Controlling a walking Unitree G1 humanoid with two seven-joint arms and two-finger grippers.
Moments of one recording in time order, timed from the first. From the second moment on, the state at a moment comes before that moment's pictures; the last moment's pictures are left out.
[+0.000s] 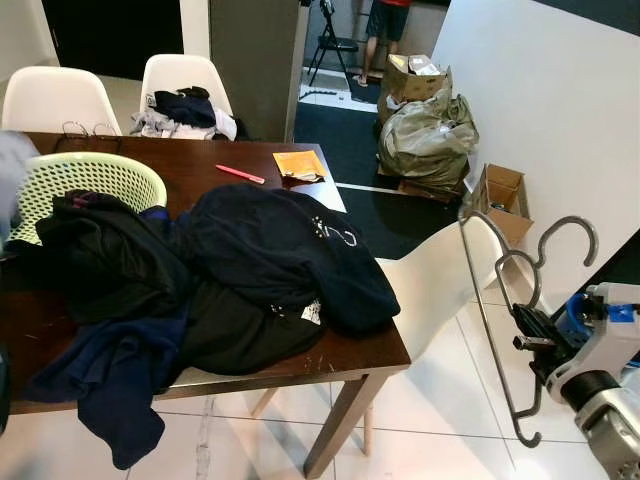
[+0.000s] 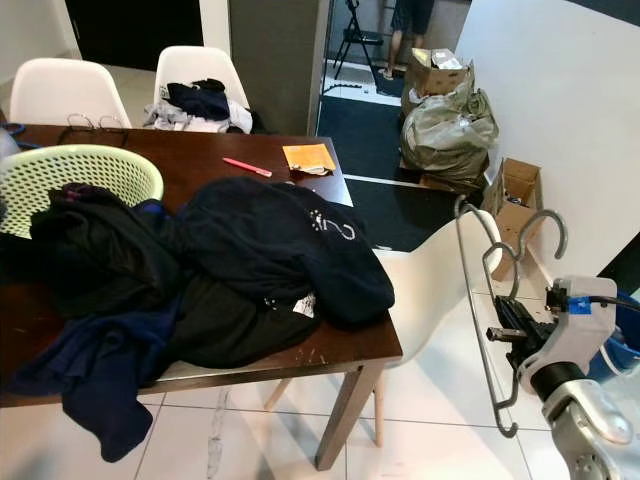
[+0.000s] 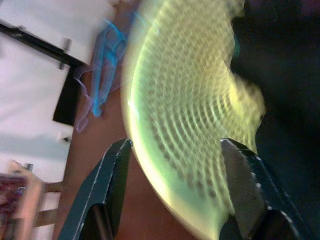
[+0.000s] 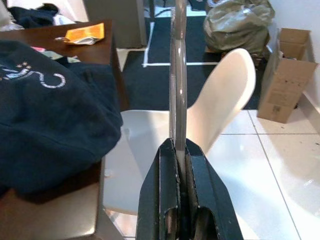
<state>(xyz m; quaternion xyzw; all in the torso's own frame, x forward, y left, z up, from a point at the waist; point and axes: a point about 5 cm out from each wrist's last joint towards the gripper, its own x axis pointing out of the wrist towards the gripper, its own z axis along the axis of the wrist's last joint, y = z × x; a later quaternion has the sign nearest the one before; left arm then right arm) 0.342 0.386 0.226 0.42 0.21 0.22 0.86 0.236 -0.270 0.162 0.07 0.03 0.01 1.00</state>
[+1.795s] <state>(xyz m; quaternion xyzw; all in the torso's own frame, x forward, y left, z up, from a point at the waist) 0.344 0.319 0.318 0.47 0.20 -0.14 0.85 0.246 -0.258 0.161 0.10 0.01 0.01 1.00</state>
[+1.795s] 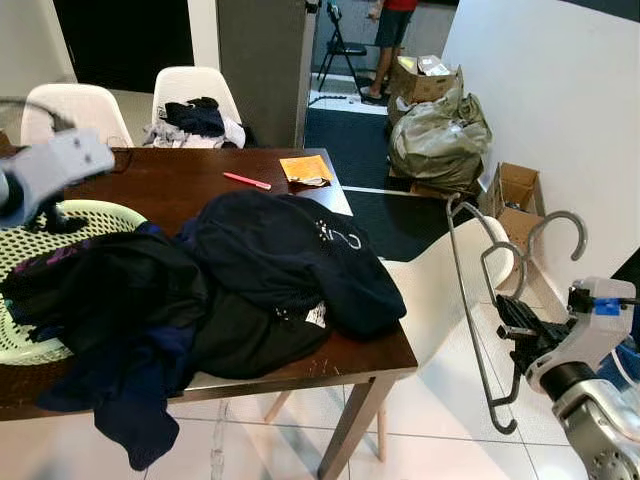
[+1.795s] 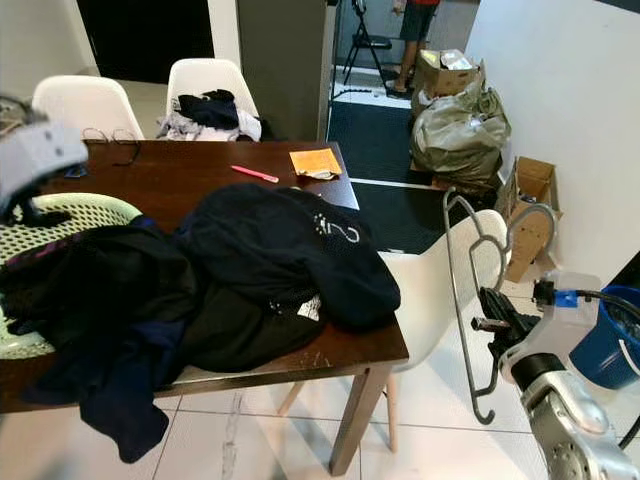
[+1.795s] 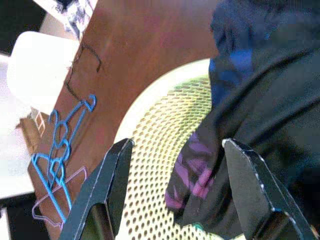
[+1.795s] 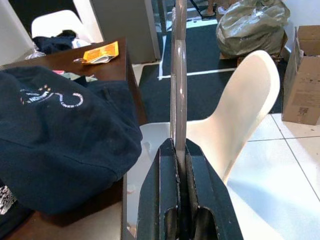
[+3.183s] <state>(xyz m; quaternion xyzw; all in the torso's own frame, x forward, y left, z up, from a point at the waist) 0.408 0.210 0.199 -0.01 0.06 -0.05 1.00 0.244 -0.253 0.160 0.10 -0.01 0.00 0.99</state>
